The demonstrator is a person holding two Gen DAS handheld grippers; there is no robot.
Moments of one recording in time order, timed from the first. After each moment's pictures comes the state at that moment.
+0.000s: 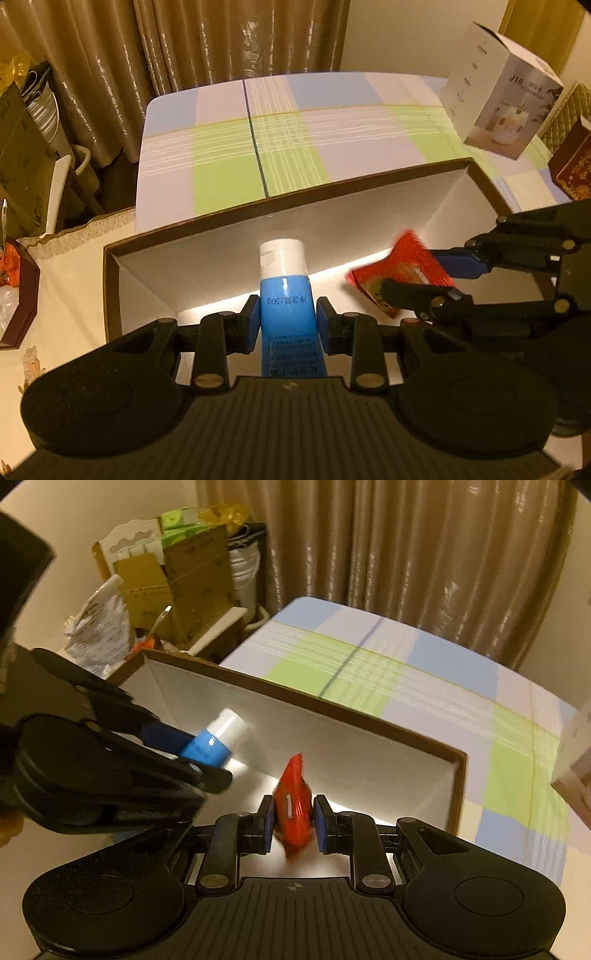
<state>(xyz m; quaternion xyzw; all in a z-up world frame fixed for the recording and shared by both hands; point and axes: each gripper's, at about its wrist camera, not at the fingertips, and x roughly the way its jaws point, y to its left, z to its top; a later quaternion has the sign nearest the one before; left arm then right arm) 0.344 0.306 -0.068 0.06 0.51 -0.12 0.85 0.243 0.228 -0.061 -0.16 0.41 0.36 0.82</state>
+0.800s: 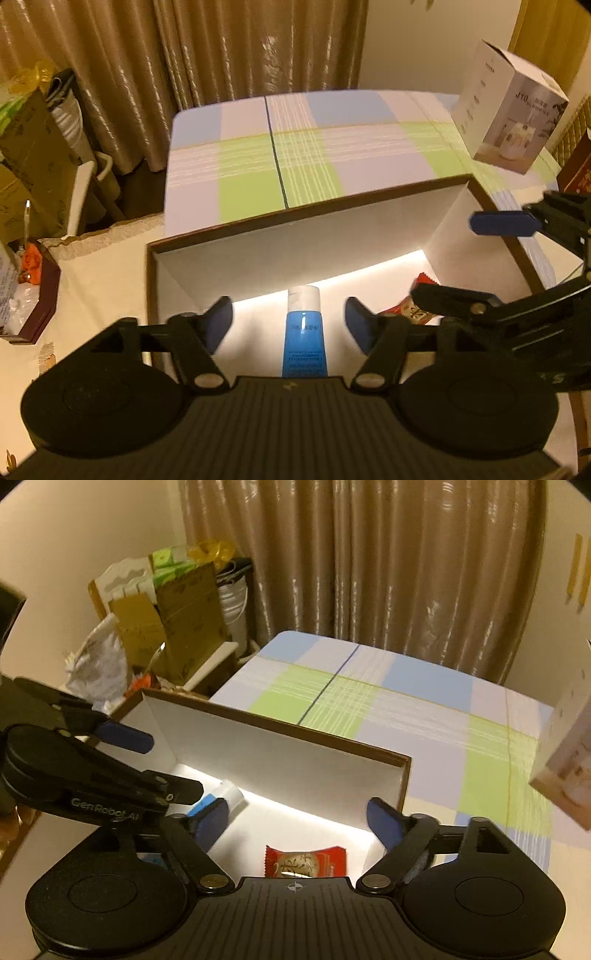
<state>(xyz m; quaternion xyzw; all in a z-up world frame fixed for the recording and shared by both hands) 0.324 0.308 -0.042 0.06 0.48 -0.09 0.87 0.235 0.186 -0.033 -0.10 0.38 0.36 0.85</state>
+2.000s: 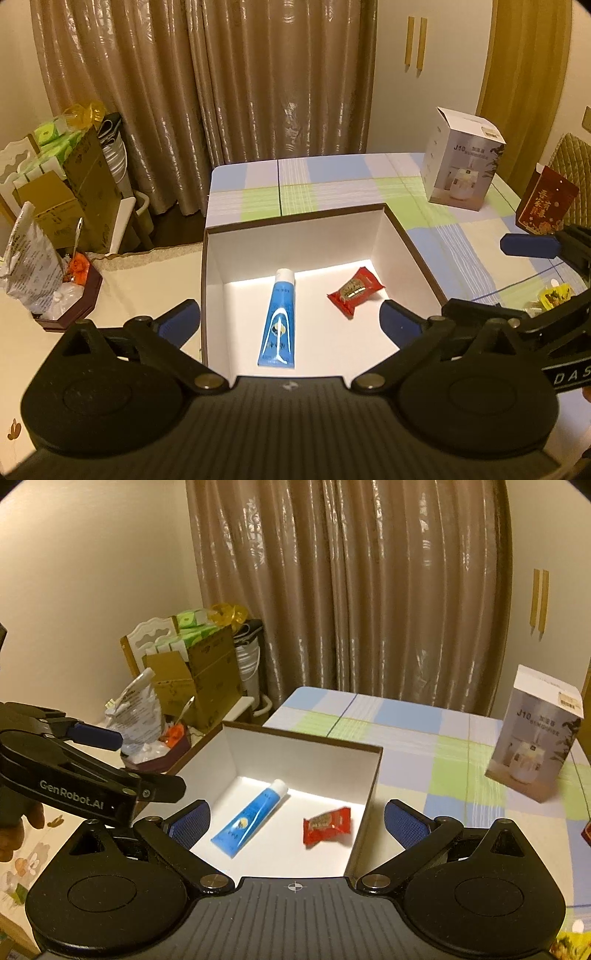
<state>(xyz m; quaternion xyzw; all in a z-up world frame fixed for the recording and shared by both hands) 0.161 0.289 0.055 0.05 0.38 -0.05 0.92 0.099 0.097 0.038 -0.06 0.30 0.37 0.87</state>
